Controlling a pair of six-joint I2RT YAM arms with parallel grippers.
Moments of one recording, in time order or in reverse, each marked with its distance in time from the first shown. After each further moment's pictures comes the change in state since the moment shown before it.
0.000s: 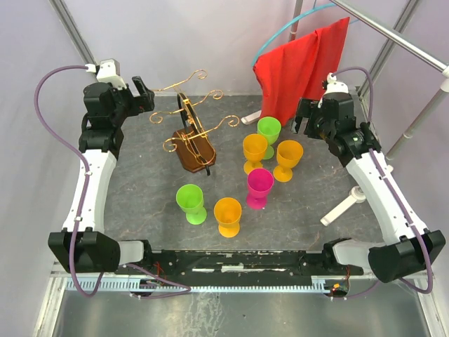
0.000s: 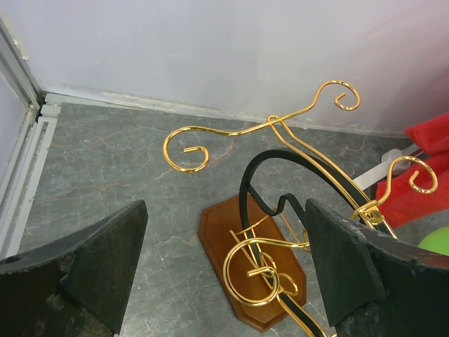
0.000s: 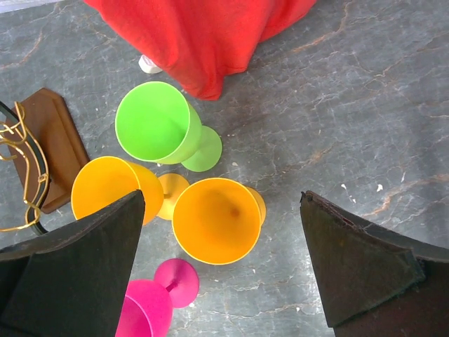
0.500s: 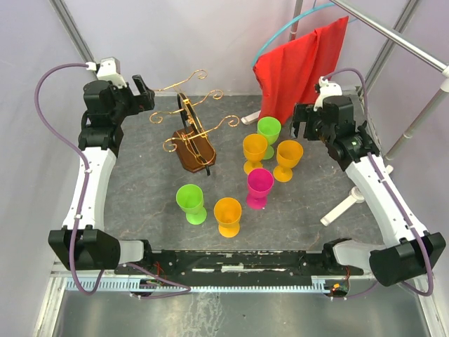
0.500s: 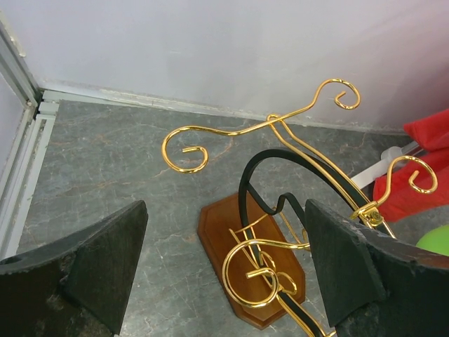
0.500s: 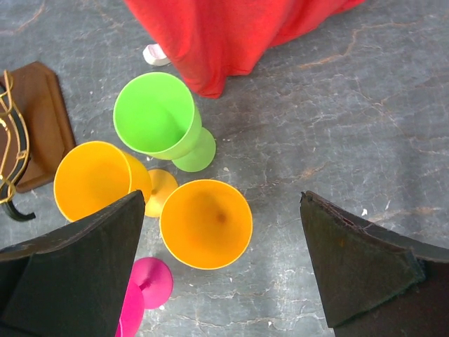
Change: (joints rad) left arm 0.000 0.019 0.029 -0.026 0.002 0.000; right arm 0.001 -0.024 -0.056 0.072 -0.035 -0.139
